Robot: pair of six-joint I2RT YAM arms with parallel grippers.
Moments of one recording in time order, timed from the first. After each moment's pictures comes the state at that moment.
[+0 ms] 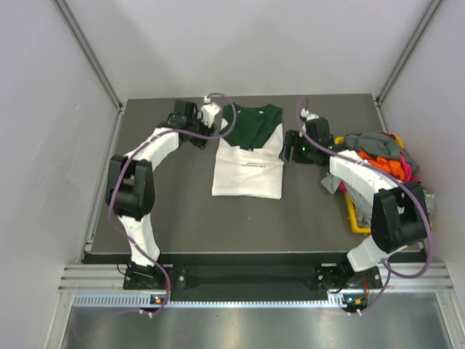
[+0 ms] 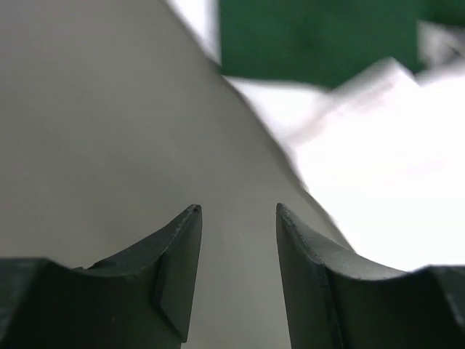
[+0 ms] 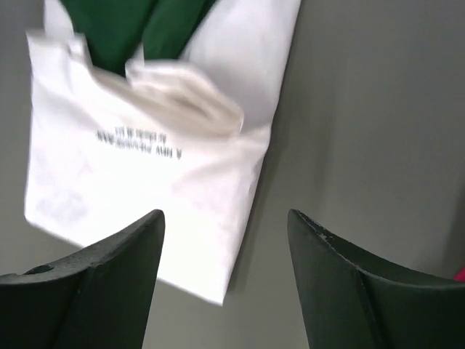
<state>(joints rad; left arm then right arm) -0.24 1.98 1.54 -0.32 0.25 0.40 0.32 1.58 1.12 -0.27 -0.09 0.37</state>
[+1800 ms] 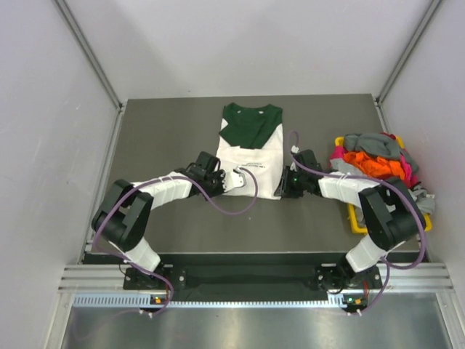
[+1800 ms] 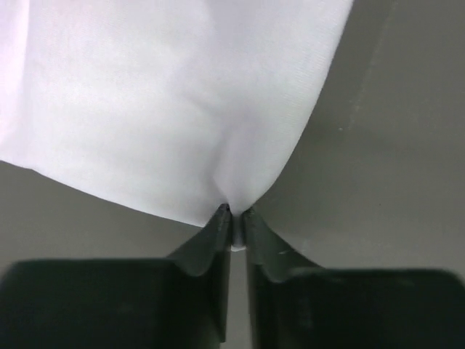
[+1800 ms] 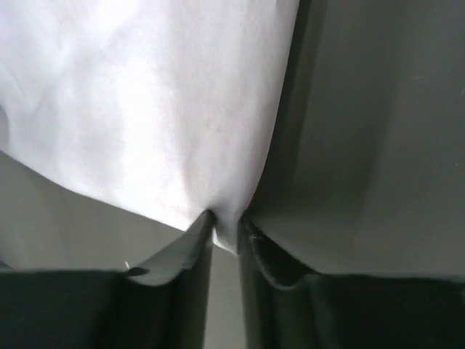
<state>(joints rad) -0.53 1.63 0.87 -0.23 0.22 0.82 0.44 1.59 0.77 -0.13 -0.22 0.59</state>
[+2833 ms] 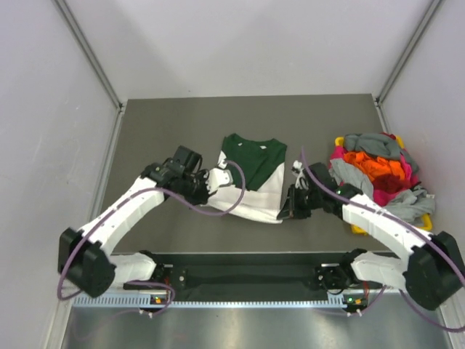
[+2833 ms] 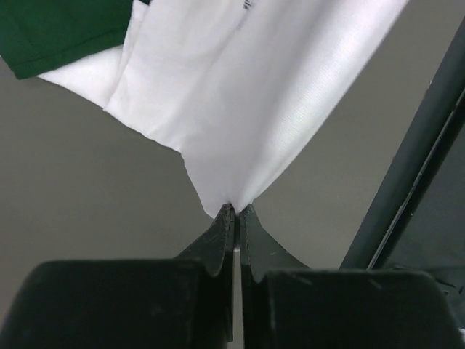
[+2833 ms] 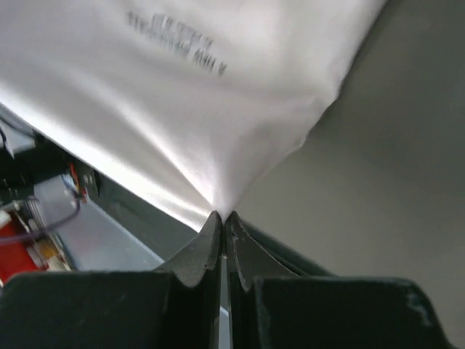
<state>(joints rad) -0.53 1.21 0.98 -0.84 0.33 0.66 0.58 1.10 0.66 -0.51 -0.38 0.65</state>
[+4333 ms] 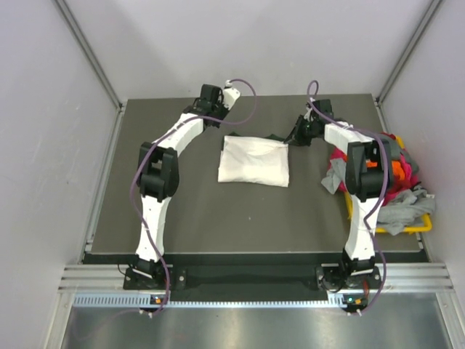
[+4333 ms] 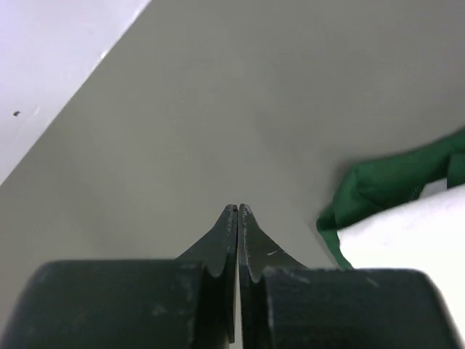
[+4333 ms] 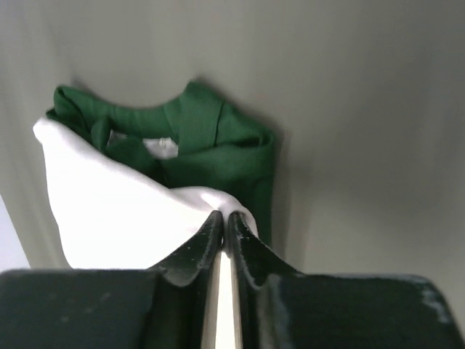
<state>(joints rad) -0.35 2.30 2.00 -0.38 0.02 0.44 0.13 2.12 1.56 -0.32 -0.43 0.54</state>
